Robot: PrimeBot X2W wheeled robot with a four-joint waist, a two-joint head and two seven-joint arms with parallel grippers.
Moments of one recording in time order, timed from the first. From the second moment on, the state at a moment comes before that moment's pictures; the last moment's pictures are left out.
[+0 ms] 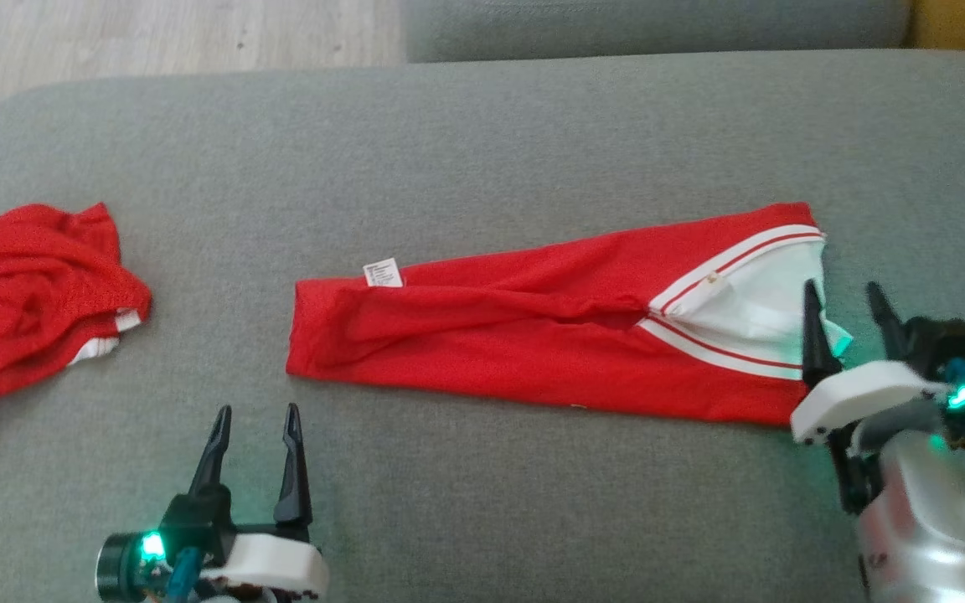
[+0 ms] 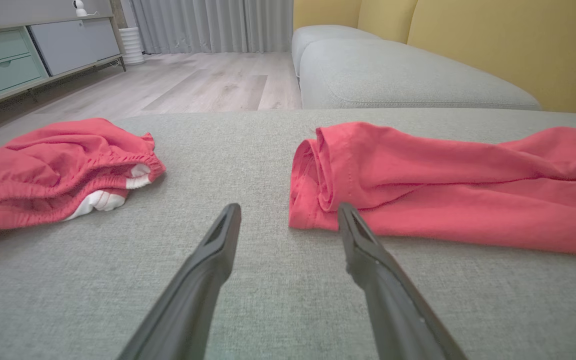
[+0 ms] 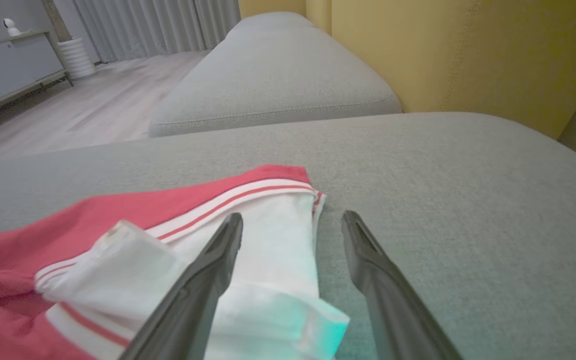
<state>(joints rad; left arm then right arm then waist) -0.03 0.05 -0.13 0.37 -0.11 0.05 -0.26 -0.37 -0.07 -0.12 0.75 0.04 0.13 -0.25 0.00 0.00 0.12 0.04</state>
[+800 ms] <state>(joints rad) -0.08 0.05 -0.14 0.37 -0.11 0.03 -0.26 -0.56 -0.09 -0.14 1.15 0.18 0.13 -0.27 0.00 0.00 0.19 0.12</state>
